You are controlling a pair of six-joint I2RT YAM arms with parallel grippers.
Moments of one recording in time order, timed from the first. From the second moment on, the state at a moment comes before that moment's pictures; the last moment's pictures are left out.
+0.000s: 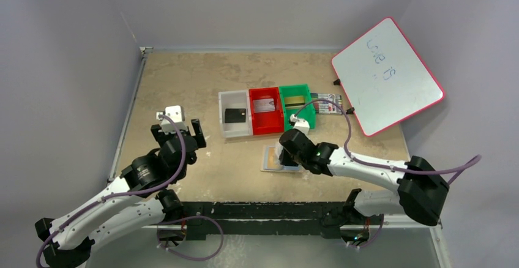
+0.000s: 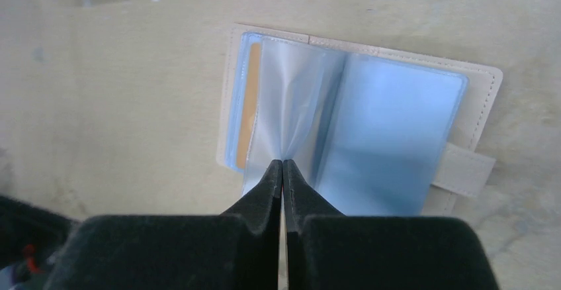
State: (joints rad) left arm -0.92 0.62 0.74 -0.68 -0.99 -0.55; right arm 0.96 1.27 0.68 -0.37 0.33 0.92
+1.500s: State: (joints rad) left arm -0.97 1.27 0.40 0.48 -0.13 -1.05; right arm 0.96 1.22 0.43 0.11 0.09 1.03
